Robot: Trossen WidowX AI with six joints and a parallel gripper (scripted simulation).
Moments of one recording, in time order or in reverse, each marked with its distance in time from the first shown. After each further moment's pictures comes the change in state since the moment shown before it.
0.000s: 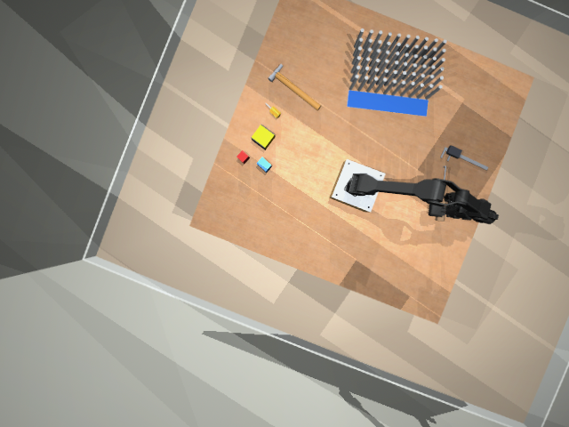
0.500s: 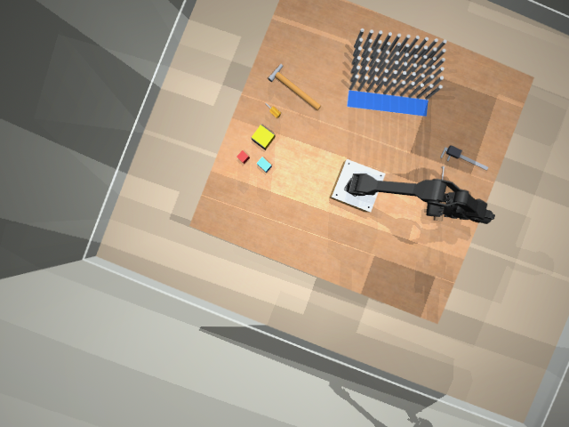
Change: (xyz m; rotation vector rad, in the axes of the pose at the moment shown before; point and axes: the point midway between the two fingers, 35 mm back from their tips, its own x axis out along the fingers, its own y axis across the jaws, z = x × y) arm 0.018 0.001 0.001 -0.001 -0.003 -0.003
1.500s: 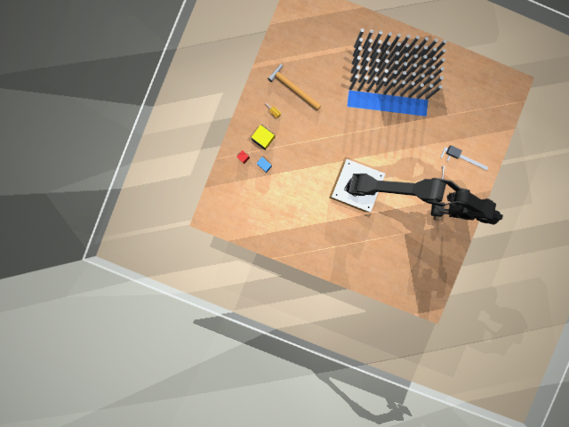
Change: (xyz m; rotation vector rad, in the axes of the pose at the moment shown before) arm -0.039 0.001 0.000 0.004 -0.003 0.016
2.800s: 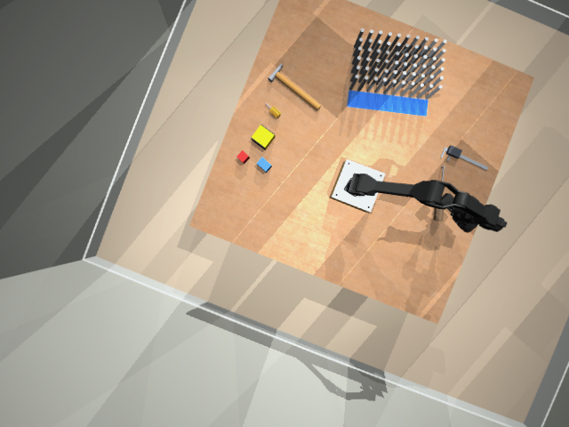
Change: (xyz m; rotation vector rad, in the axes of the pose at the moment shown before) arm -0.028 0.000 -0.003 0.651 -0.138 0.000
